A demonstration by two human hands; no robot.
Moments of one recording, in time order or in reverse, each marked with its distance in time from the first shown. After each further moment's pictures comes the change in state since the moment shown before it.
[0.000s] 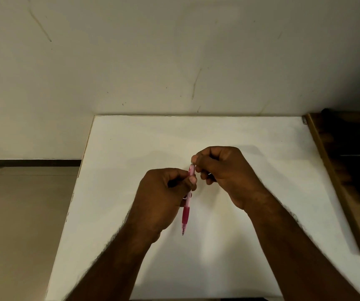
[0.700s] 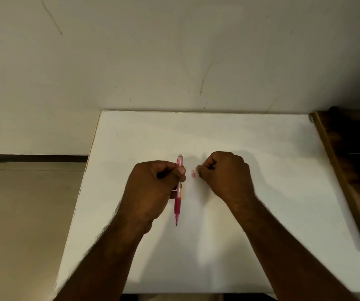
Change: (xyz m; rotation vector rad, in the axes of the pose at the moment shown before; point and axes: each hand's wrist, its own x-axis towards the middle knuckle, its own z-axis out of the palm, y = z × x) left_hand 0.005 -0.009 -0.028 -0.094 0.088 -0.046; right_hand 0.011 0.033 0.021 -0.804 0.271 -0.048
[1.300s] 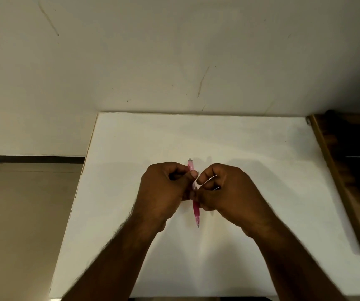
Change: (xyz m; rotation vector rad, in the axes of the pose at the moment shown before) left_hand 0.004 -0.001 0.025 -0.001 0.005 -0.016; right_hand -0.045 -0.017 -0.045 0.494 -0.340 0.122
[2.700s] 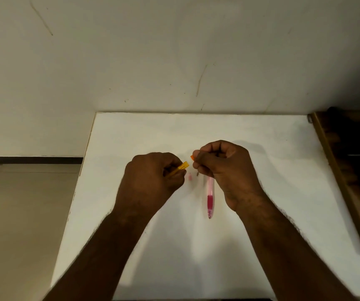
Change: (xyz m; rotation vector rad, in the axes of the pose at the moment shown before) left_hand 0.018 0.004 -0.027 0.681 0.090 0.488; right_hand 0.041 -0.008 0.005 0.512 0.237 -0.017
